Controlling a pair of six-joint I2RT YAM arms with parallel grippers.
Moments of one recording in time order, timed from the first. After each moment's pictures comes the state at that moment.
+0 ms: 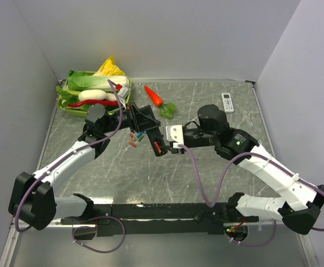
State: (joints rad) left arm -0.46 1.25 0.84 0.60 0.86 -0.92; right arm 0.82 1.10 1.24 -0.53 -0.62 -0.76
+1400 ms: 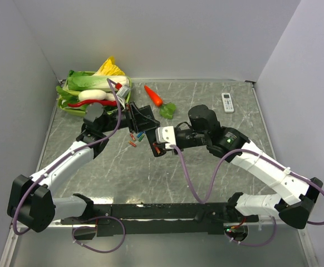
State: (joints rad) left arm -0.46 1.22 0.87 0.56 0.89 -0.91; right arm 0.86 1.17 1.24 -0.52 -0.61 -0.77
